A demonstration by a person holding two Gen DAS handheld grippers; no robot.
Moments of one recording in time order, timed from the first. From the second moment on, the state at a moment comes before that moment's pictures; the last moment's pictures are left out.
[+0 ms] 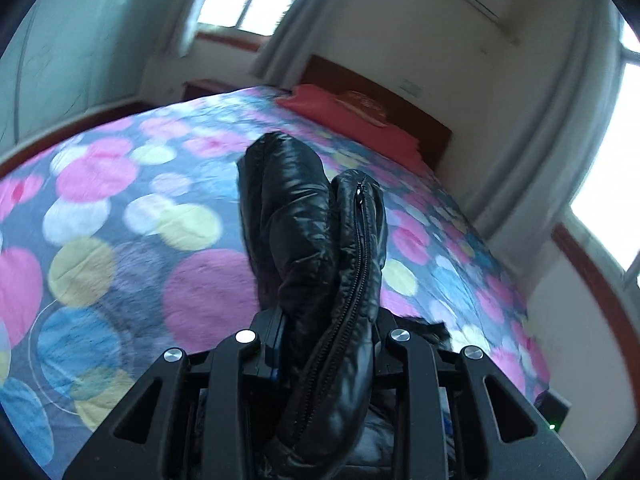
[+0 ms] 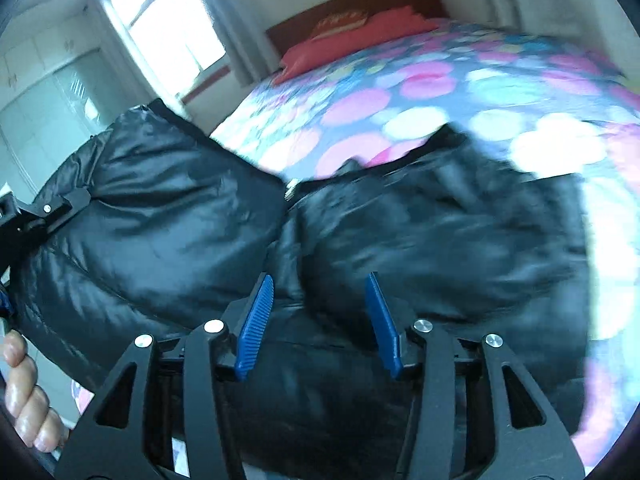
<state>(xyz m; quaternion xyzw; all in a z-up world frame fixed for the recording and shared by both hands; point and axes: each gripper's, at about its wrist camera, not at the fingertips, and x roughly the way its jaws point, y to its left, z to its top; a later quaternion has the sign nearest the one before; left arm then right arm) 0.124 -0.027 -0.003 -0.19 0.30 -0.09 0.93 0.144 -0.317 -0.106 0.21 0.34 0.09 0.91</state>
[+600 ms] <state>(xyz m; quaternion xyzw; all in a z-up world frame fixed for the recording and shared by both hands) 0.119 -0.211 -0.083 -0.06 0.37 -0.17 0.91 0.076 -0.477 -0.128 0.29 0.34 -0.02 0.89</state>
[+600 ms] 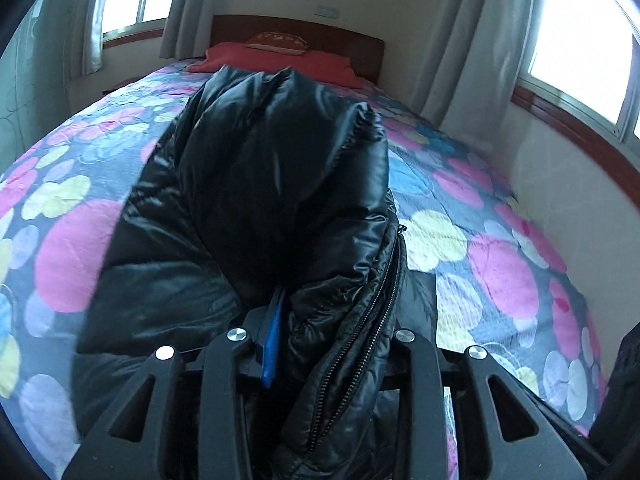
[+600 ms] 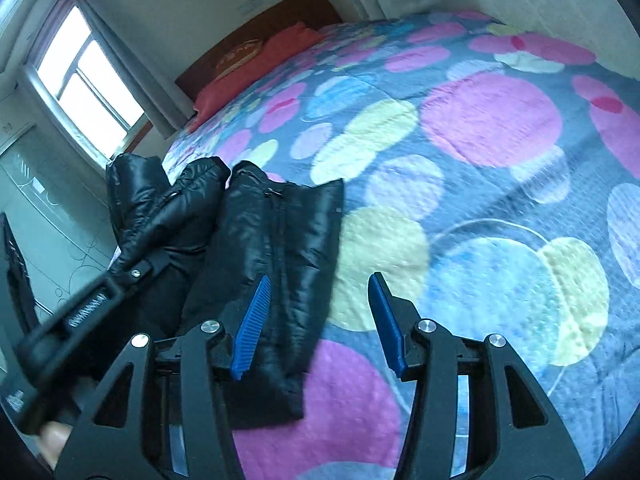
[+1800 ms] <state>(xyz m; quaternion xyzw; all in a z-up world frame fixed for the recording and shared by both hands) 0.106 -0.036 -0.033 -0.19 0.32 -0.07 0.93 0.143 -0.375 -0.063 0.28 0.35 0.06 0.89</state>
